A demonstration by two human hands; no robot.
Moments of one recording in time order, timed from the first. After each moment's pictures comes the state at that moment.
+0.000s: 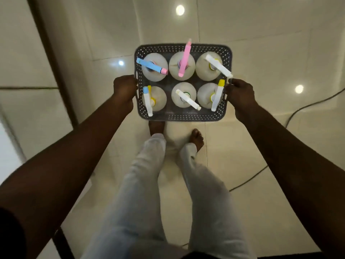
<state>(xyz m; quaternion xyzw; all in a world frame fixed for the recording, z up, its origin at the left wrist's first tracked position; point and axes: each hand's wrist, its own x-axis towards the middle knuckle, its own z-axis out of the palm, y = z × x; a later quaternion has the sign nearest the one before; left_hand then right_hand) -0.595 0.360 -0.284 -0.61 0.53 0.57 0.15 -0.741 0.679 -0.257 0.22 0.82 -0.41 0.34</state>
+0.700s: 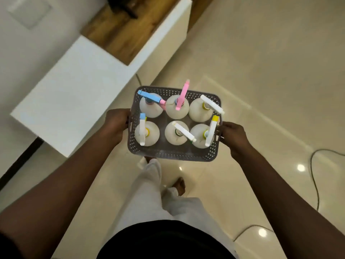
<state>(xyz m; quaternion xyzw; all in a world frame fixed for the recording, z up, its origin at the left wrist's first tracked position) -0.328 0.349 0.064 -0.71 0.29 0.60 -0.21 -0.656 0.515 0.058 -0.10 0.79 -0.37 0.49</state>
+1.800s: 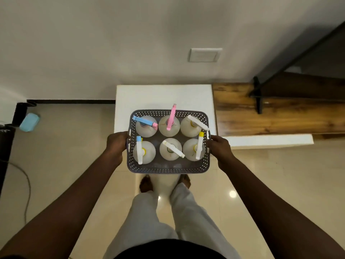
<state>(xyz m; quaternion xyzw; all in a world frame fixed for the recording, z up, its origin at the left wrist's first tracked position) -0.078 0.275 0.061 -0.76 -0.11 0.43 -0.47 -0.384 0.092 0.048 -0.47 0.66 -0.08 0.58</state>
